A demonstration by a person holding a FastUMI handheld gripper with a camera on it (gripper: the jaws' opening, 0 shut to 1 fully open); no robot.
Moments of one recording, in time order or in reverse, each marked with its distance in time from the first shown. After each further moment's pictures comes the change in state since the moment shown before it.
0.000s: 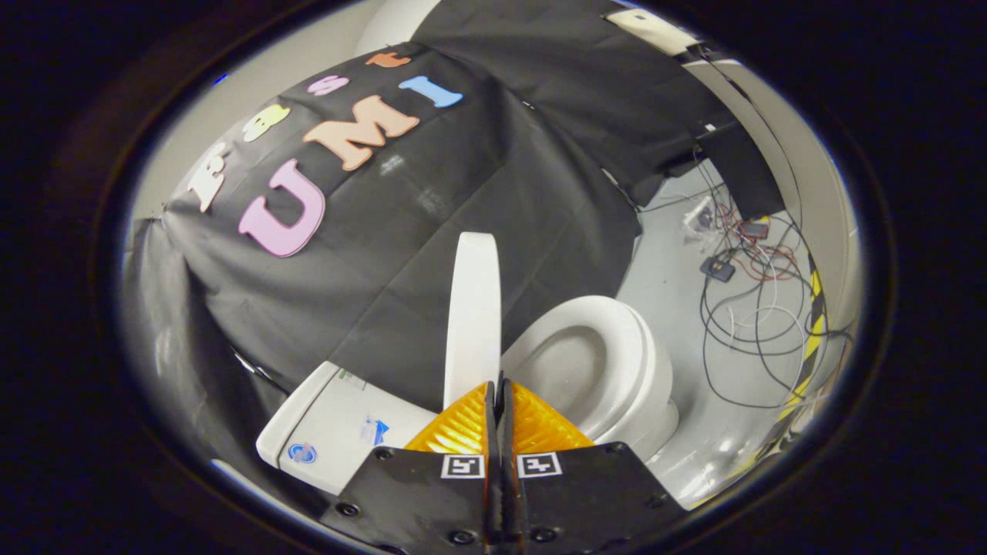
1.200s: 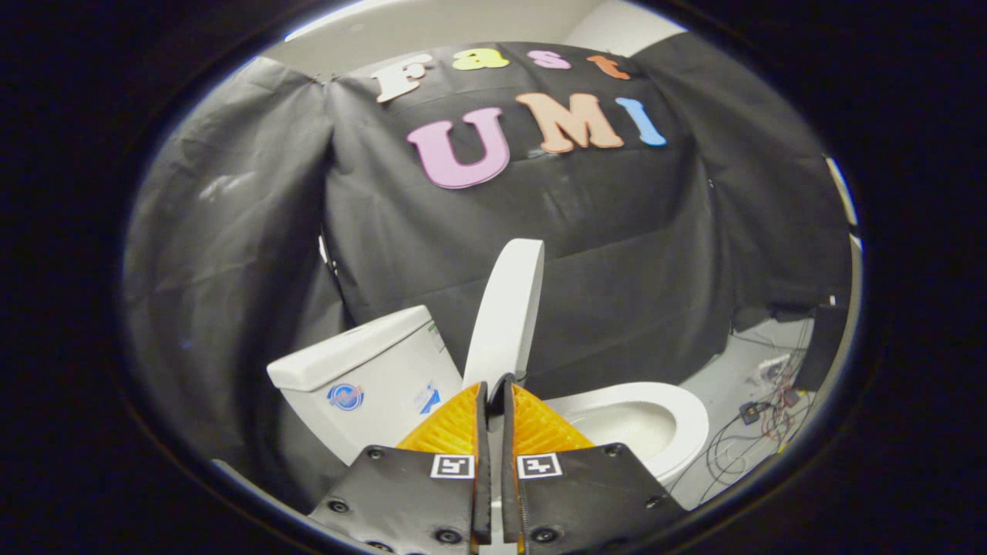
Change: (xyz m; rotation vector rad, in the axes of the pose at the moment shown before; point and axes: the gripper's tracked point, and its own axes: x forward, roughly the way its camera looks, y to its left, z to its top) arm -0.029 0.155 -0.015 -0.622 -0.052 0.292
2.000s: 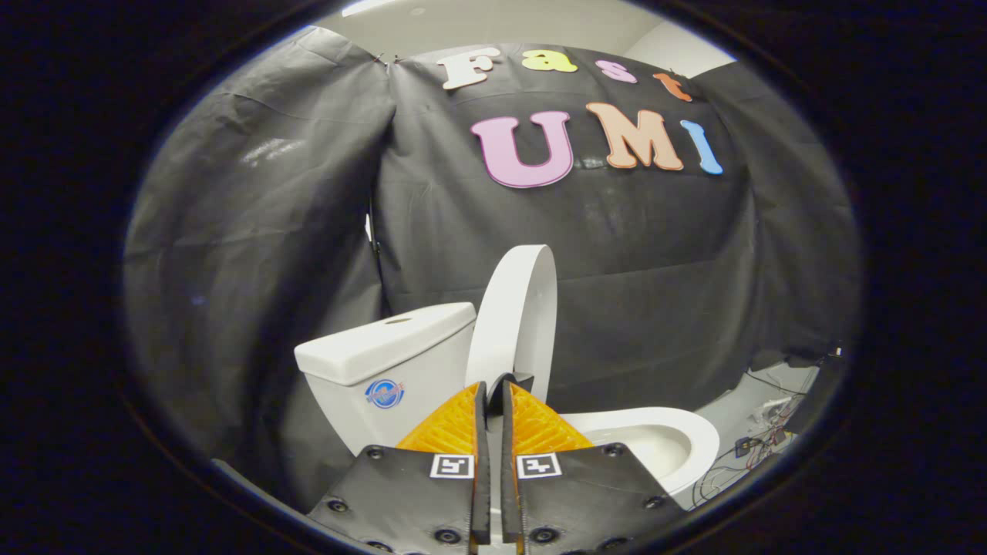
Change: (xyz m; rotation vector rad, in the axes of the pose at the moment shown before) arm 0.011 0.066 0.004 -0.137 -0.011 0.127
